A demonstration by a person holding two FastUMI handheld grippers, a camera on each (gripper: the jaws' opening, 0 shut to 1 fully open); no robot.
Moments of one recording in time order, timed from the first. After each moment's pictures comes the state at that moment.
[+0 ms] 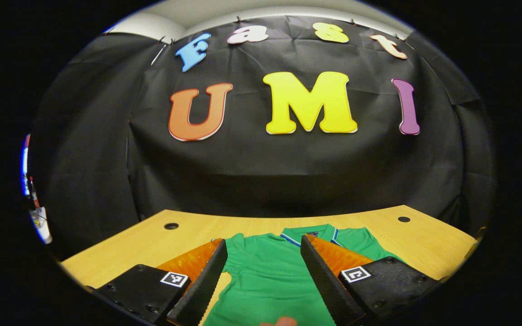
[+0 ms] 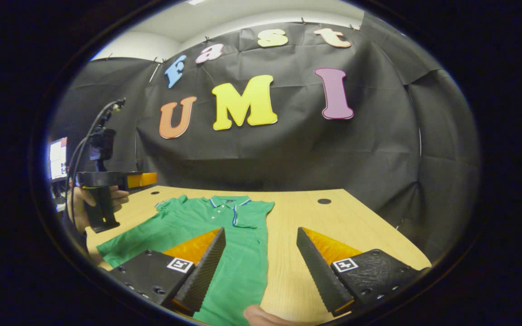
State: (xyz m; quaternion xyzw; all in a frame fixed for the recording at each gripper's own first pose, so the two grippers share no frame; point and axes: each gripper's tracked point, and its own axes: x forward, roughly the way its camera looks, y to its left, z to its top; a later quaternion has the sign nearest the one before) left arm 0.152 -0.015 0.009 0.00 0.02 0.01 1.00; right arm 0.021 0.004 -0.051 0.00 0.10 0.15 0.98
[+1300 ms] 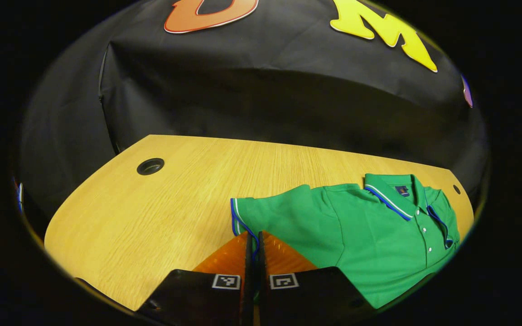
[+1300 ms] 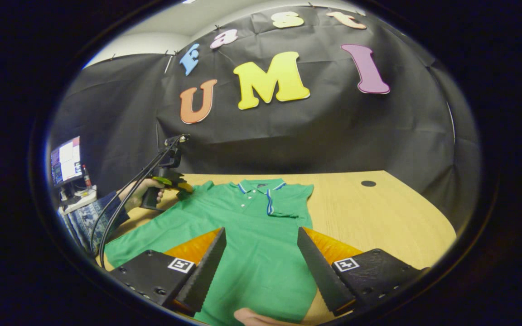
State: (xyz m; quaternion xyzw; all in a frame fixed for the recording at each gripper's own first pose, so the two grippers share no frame) left arm 0.311 0.095 -0.114 -0.03 0.23 0.03 0.97; right arm 0.049 0.078 -0.098 0.01 0.15 0.24 0.96
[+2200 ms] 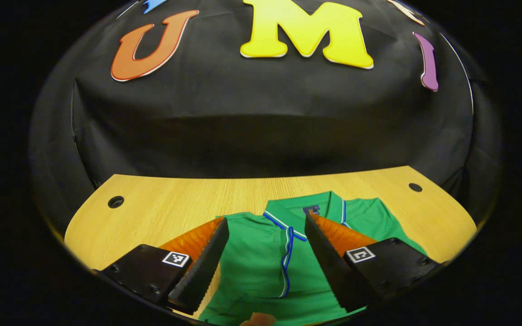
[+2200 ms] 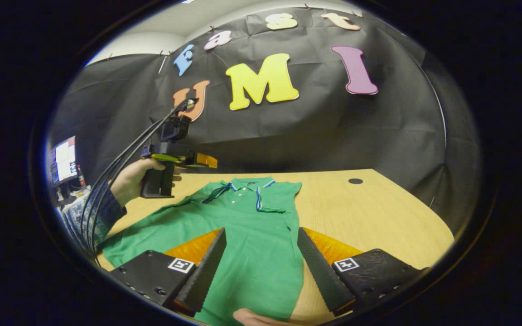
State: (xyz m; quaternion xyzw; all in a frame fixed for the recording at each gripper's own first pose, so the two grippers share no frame) left arm 0.278 -0.050 -0.004 0.00 0.12 -0.06 0.99; right arm 0.033 0.052 -0.098 0.01 0.15 0.21 0.97
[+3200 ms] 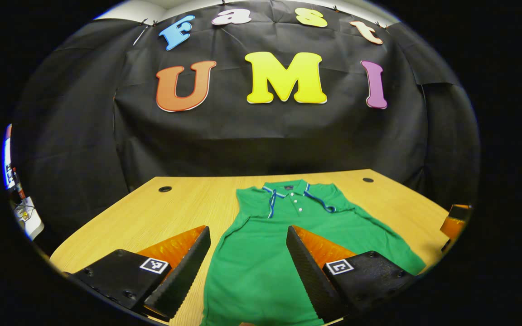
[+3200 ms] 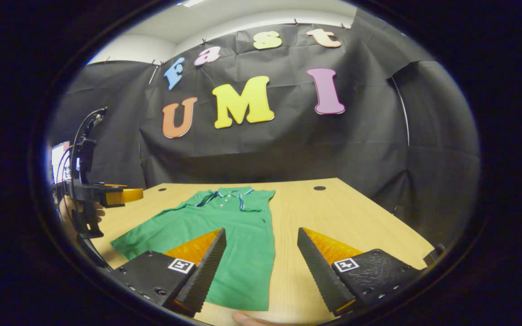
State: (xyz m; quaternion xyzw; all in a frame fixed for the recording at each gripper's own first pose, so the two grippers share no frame) left arm -0.009 -0.010 -0.053 0.05 0.08 -0.01 1.00; right arm -0.069 -0.009 -0.076 0.02 0.11 0.14 0.98
